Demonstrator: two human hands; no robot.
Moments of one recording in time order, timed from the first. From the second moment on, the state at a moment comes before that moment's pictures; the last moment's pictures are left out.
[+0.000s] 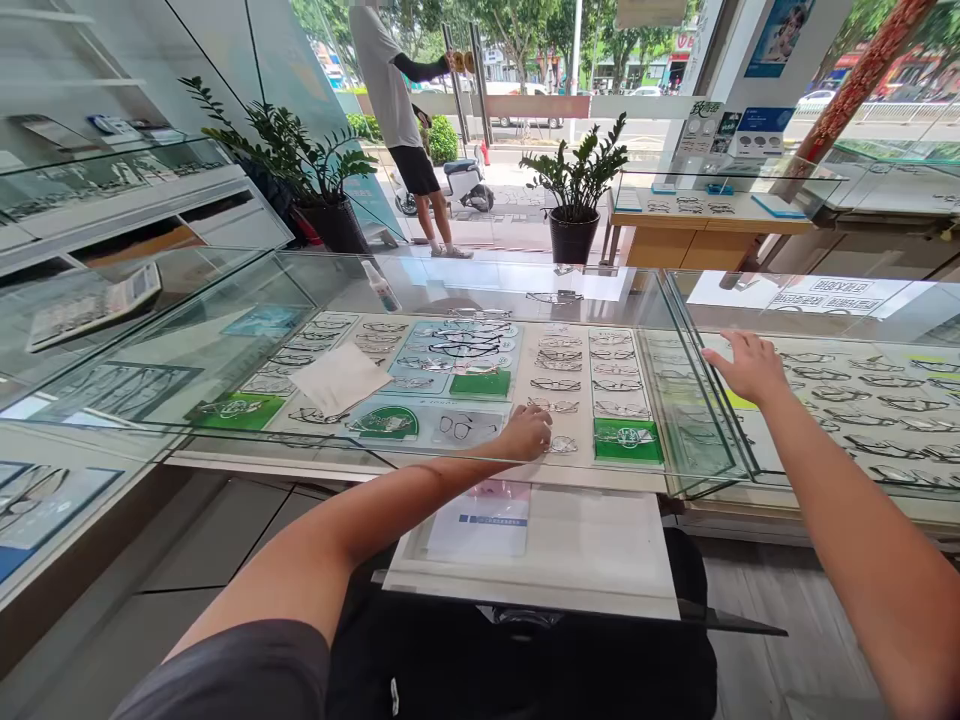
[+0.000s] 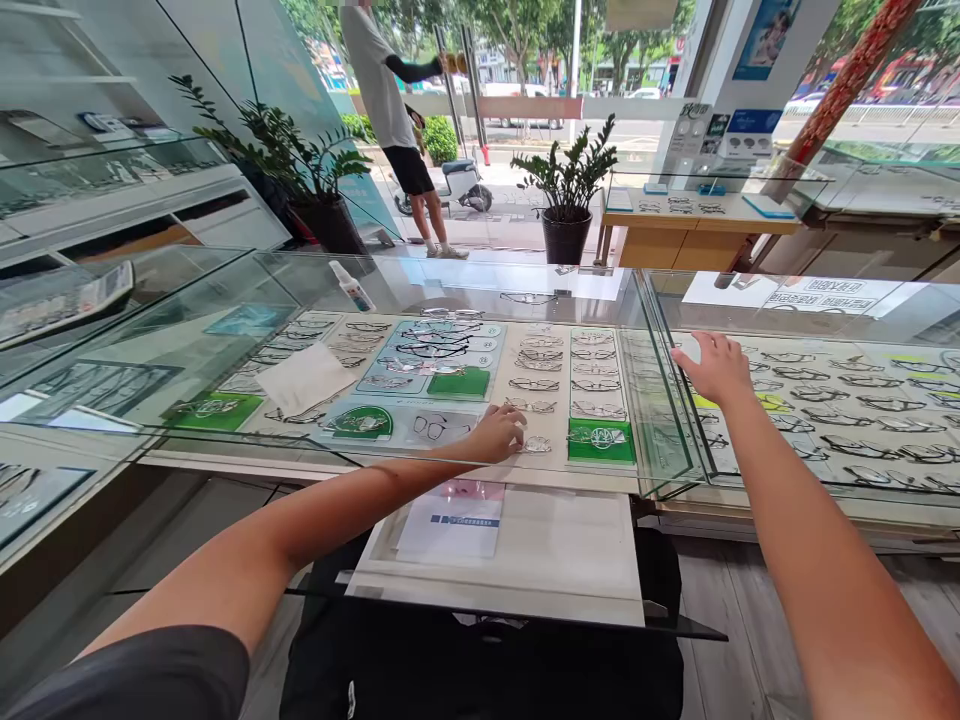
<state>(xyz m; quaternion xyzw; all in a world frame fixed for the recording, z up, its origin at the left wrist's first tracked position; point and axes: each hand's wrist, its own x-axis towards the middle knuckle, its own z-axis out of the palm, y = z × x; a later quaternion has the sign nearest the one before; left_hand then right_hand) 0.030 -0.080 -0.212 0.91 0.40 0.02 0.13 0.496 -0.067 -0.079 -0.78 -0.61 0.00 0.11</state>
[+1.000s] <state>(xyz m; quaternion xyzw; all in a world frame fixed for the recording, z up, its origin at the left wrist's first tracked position) 0.057 -0.024 -0.231 0.91 0.40 0.01 -0.06 0.505 -0.062 -0.099 -0.77 -0.62 0.00 0.13</state>
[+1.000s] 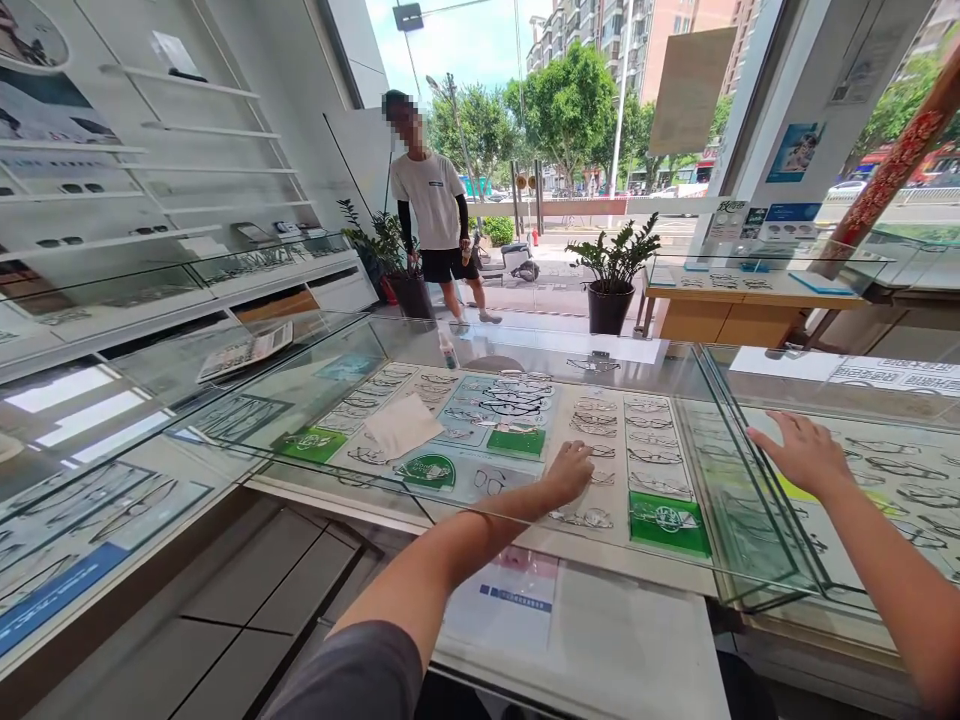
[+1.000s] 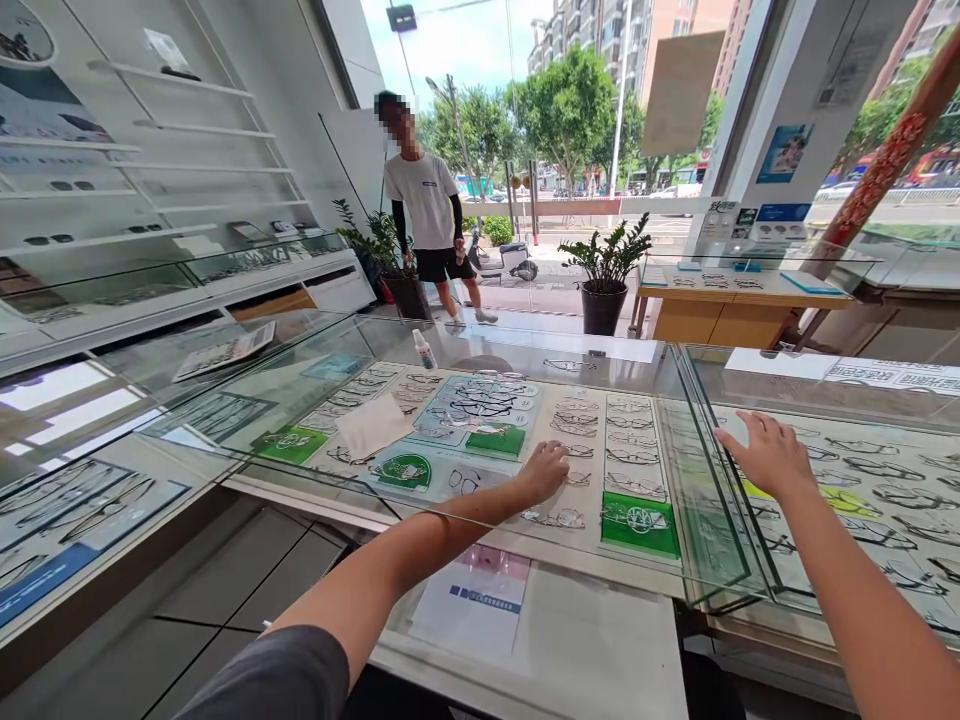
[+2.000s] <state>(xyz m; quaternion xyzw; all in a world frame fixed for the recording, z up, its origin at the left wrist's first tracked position) 0.039 -0.049 -0.222 0.92 0.40 0.03 0.01 0.501 -0.063 -0.091 -0.78 -0.61 -0.02 0.13</state>
